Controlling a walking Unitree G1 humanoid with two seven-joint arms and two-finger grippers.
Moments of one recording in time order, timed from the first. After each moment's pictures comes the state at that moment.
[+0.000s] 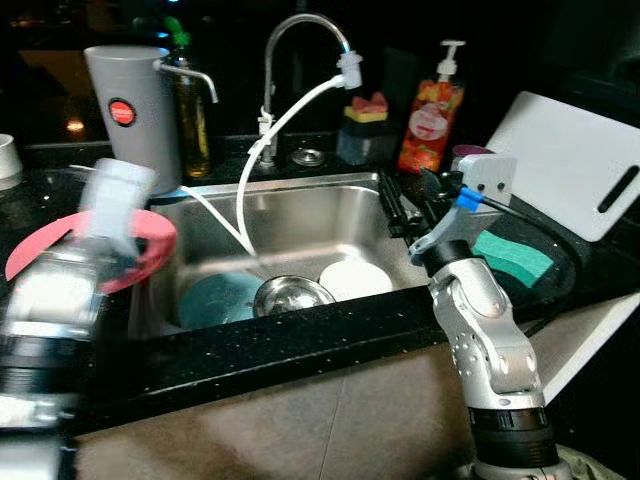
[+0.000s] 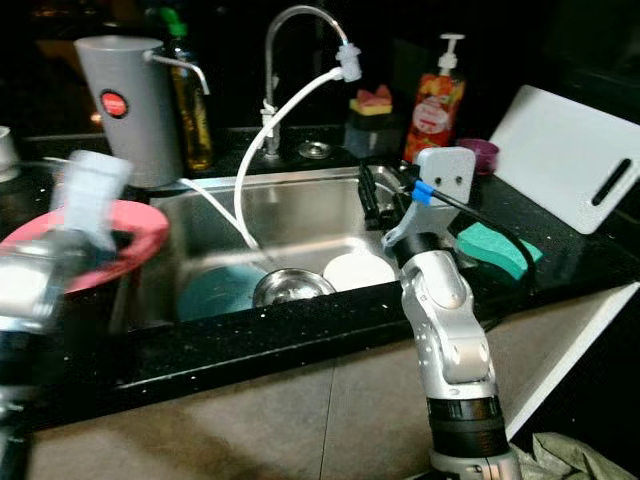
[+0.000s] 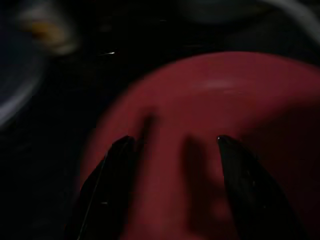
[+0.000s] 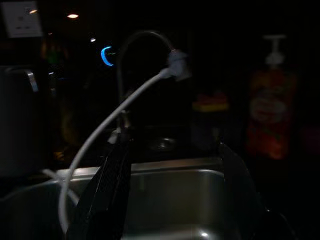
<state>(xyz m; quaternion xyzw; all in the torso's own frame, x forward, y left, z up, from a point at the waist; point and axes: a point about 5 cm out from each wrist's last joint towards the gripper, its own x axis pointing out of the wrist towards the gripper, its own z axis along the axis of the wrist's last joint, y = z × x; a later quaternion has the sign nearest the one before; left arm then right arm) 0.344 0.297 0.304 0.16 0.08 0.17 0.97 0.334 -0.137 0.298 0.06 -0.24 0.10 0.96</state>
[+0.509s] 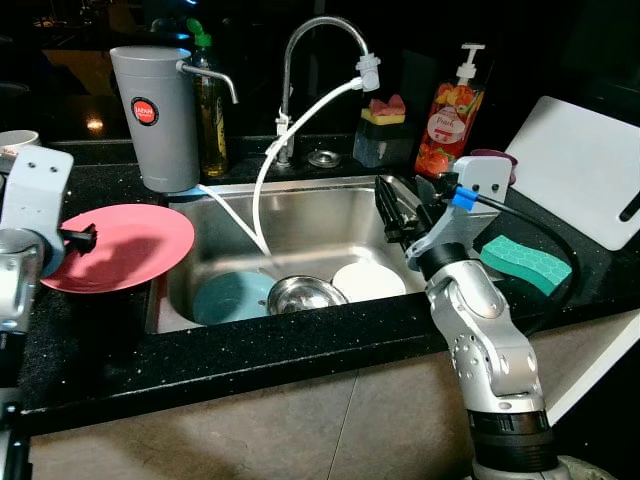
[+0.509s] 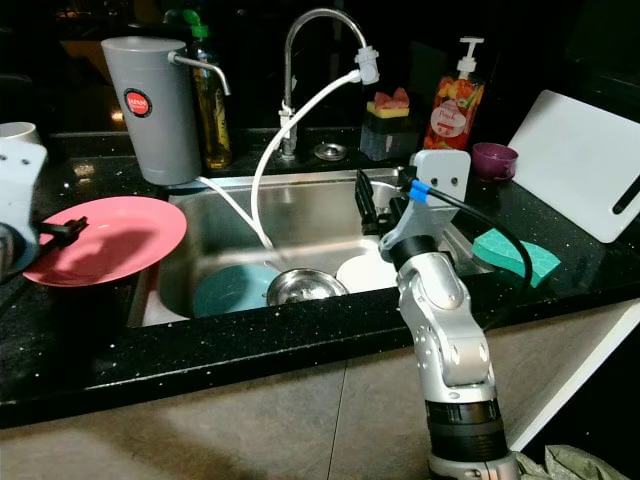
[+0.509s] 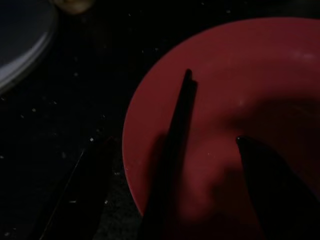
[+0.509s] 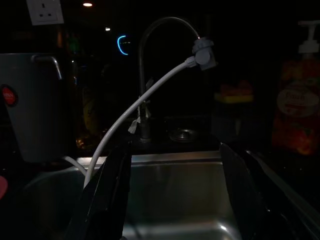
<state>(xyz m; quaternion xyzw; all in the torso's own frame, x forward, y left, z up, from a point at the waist) 0.335 0.323 0.300 0.12 0.11 0.16 0.97 0.333 -0.129 0.297 0.06 -0.22 0.11 0.97</state>
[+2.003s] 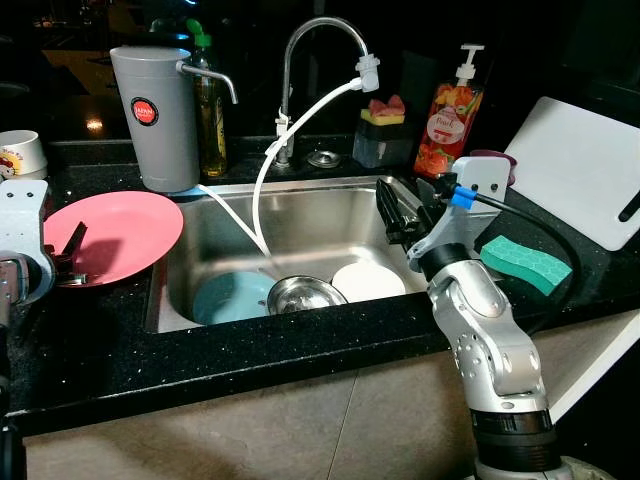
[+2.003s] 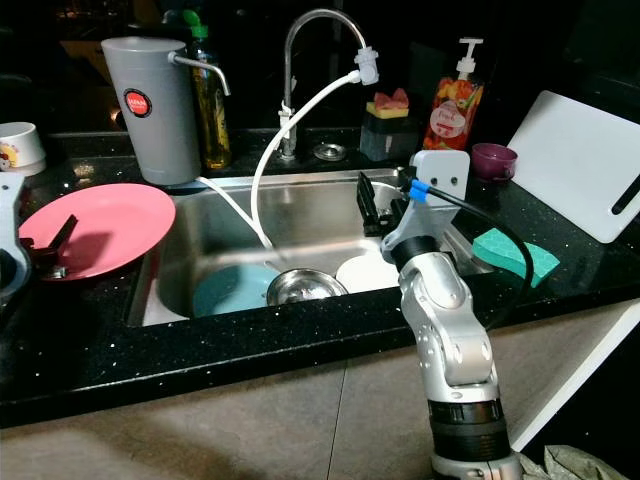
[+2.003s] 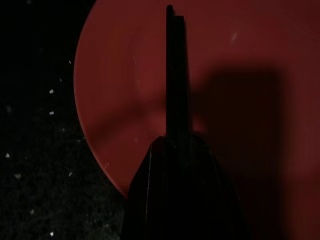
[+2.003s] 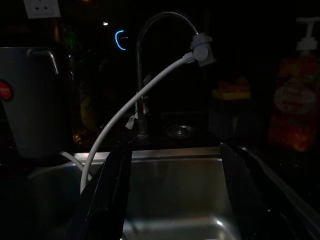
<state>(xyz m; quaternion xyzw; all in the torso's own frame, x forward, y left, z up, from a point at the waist) 0.340 0.339 0.275 0.02 0.17 0.14 0.98 0.333 -0.131 0.297 0.05 -0.21 0.11 0.97</state>
